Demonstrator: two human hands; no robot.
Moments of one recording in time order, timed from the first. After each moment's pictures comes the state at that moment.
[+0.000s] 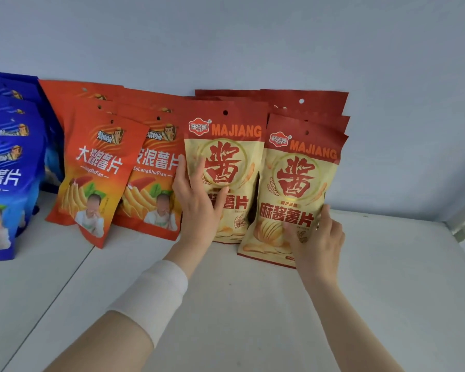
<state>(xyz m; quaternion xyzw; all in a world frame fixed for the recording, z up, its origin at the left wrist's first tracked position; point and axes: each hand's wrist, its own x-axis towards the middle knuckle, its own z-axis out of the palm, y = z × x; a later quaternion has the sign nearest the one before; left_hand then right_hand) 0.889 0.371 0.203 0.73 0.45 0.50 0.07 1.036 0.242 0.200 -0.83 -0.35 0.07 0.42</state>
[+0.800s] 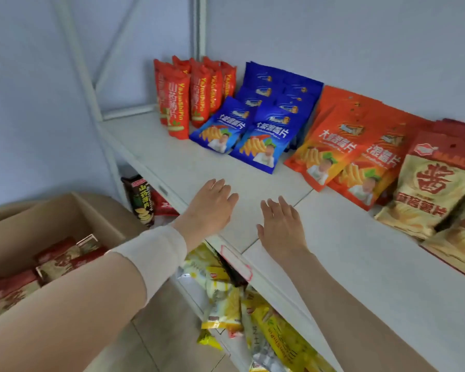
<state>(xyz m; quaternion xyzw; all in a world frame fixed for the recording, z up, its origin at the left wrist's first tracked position) 0.479 0.164 0.239 0.77 0.60 -0.09 -0.19 0.648 0.165 0.225 -0.54 -0.84 -0.06 0.01</state>
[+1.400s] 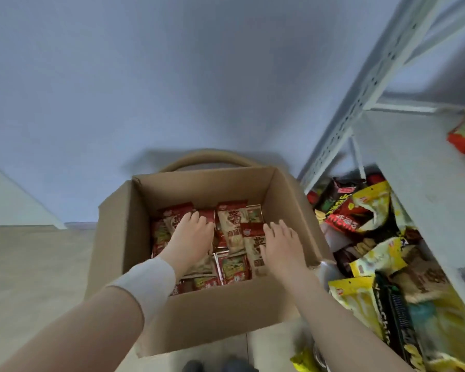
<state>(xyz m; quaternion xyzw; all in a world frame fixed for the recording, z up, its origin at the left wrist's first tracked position) 0.020 -0.049 0.063 0.47 0.87 -0.15 0.05 0.154 0.106 0.073 -0.24 -0.96 0.05 -0.12</state>
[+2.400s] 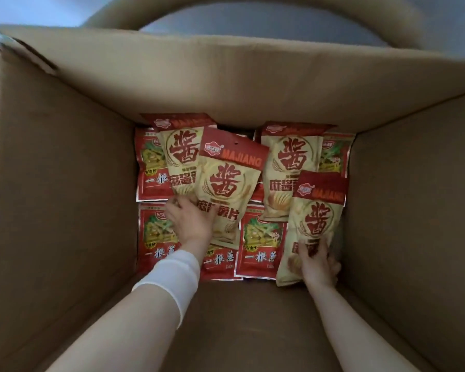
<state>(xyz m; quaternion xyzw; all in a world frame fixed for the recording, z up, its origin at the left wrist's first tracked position) -0.053 0.007 -0.262 -0.23 0.91 0.22 0.26 0.093 0.184 -0.263 -0.59 -0.67 0.32 -0.32</state>
